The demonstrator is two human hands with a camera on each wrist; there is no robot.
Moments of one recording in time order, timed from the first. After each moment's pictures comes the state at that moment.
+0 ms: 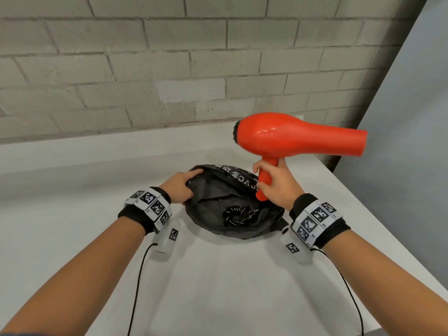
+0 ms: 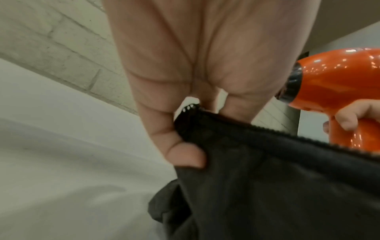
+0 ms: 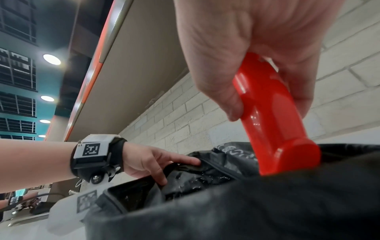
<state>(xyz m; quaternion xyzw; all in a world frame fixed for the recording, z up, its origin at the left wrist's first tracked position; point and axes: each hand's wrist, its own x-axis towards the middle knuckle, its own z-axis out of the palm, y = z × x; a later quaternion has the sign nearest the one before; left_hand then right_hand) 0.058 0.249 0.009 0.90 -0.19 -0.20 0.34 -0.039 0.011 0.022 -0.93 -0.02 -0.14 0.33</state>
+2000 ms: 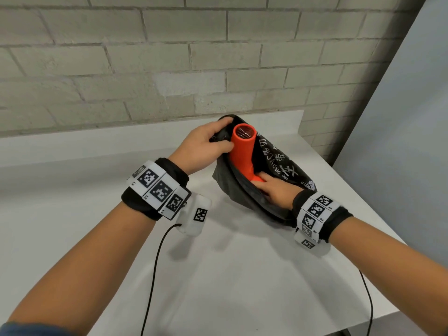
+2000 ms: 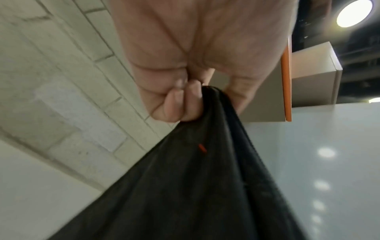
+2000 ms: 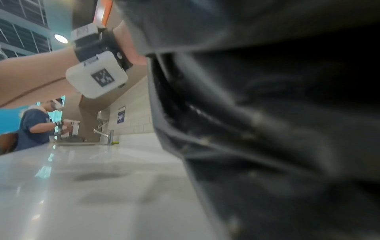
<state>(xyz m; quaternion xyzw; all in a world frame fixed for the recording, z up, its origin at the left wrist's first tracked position) 0.007 0.204 0.104 0.81 -0.26 -0.07 0.52 -0.027 -0.009 -0.014 -0.98 -0.15 0.08 0.12</state>
